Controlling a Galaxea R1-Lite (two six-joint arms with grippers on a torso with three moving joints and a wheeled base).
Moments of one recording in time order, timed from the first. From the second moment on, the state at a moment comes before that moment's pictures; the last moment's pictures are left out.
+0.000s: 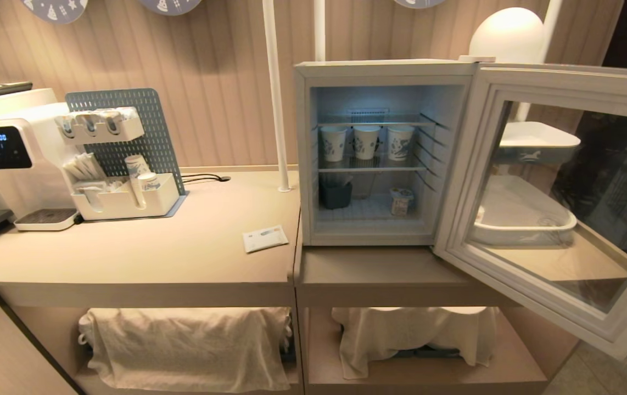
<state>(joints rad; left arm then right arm) 0.00 0.00 0.00 0.00 0.00 -0.01 0.00 0.00 0.00 0.00 0.00 0.00</state>
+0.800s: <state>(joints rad) 0.00 0.00 0.00 0.00 0.00 -0.01 0.00 0.00 0.00 0.00 0.00 0.00</state>
